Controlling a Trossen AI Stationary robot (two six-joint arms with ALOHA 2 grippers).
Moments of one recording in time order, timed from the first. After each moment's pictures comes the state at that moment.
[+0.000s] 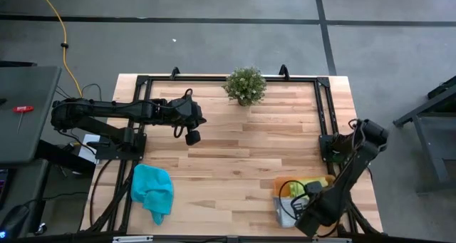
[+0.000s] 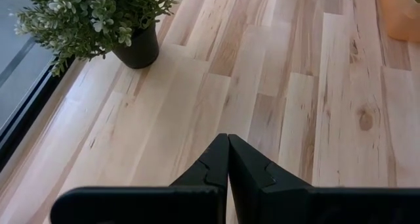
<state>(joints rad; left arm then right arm) 0.21 1.19 0.89 -0.47 -0.17 -0.08 0.94 1.76 1.39 -1.30 -0.32 2.32</state>
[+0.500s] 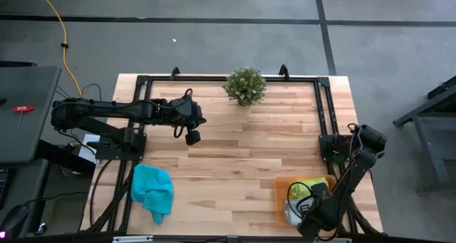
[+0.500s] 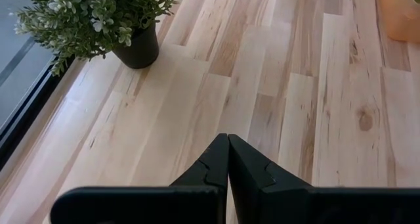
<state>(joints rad) 0.21 1.19 0.89 -0.47 -0.17 -0.08 0.98 1.82 1.39 -1.41 -0.45 2.33</state>
